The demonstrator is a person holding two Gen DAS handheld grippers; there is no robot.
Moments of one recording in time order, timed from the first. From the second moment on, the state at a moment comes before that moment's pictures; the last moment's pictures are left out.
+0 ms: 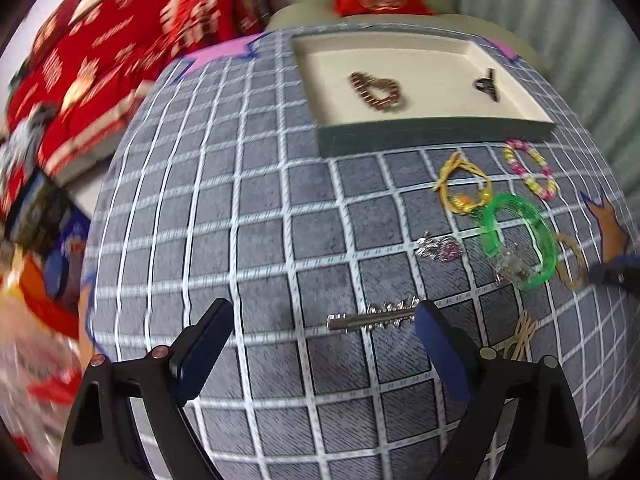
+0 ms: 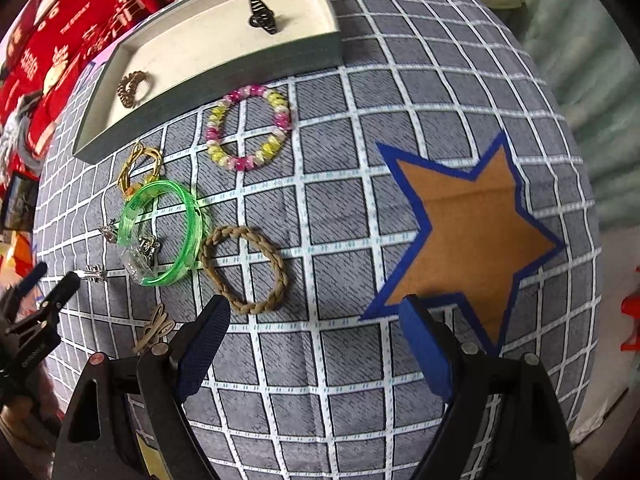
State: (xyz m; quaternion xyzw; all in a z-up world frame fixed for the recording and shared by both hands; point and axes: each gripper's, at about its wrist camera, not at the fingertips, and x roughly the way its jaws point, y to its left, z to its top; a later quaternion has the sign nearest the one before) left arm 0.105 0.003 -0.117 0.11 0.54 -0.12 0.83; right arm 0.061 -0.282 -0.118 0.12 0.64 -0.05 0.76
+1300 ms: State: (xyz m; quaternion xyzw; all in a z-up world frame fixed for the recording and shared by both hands) left arm 0.103 -0.036 -0.137 0.16 0.55 -0.26 0.77; right arm 0.101 -0.186 -0.126 -0.02 0.63 0.00 0.77
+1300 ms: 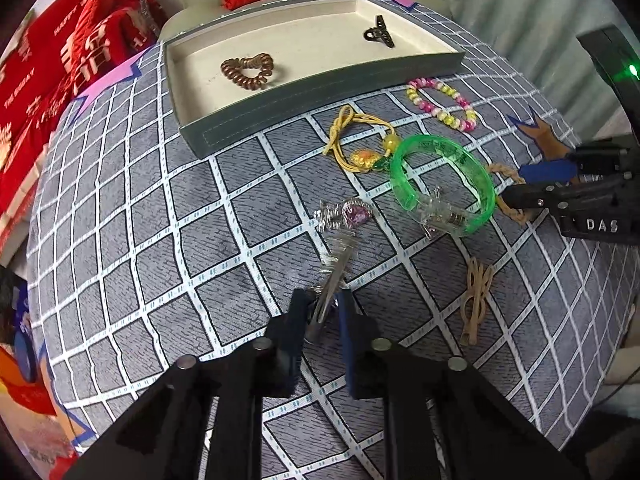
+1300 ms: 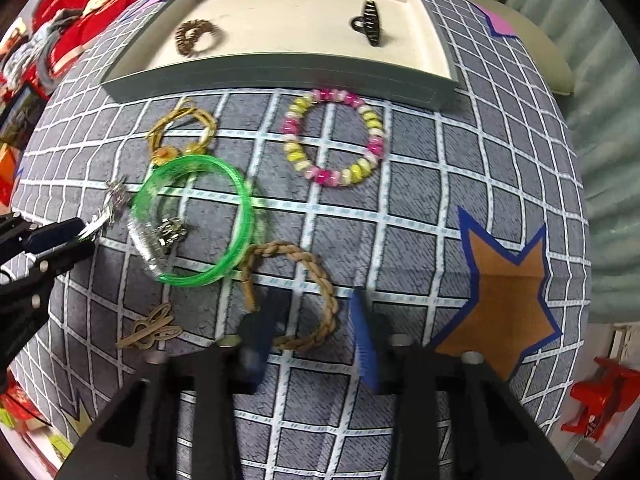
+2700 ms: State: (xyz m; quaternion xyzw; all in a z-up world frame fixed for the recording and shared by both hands) left arm 0.094 0.016 -0.083 -0.02 0.54 -0.24 0.81; right arm 0.067 -0.215 -0.064 0.11 0.59 -0.03 0.80
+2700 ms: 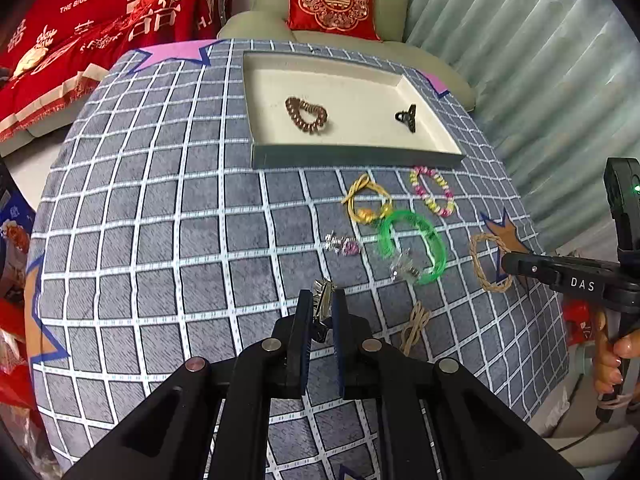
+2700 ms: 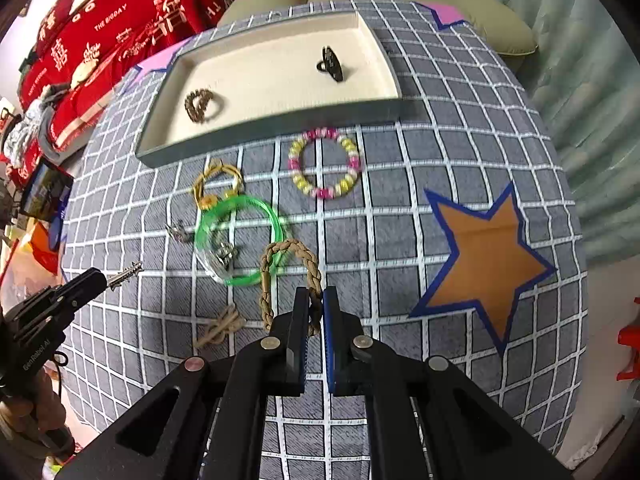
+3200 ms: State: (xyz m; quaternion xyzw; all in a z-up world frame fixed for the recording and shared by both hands) left arm 0.147 -0.016 -0.042 -0.04 0.49 -0.22 0.84; right arm 0.137 -0.264 -0.040 0.13 0.56 0.01 0.82
